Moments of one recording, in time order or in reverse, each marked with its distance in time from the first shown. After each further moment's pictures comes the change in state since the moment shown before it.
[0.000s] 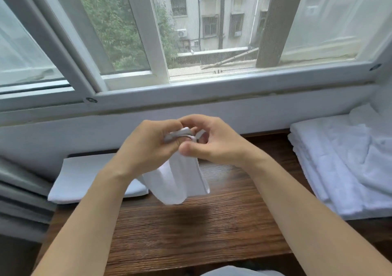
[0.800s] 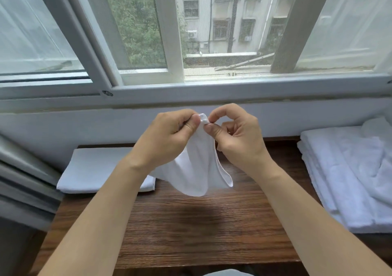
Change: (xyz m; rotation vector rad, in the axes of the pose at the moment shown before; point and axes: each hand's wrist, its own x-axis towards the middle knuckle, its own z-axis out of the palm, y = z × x) left_hand 0.001 0.003 -0.002 -0.138 0.083 0.044; right_hand -0.006 -0.002 0.017 -0.032 0.464 -0.140
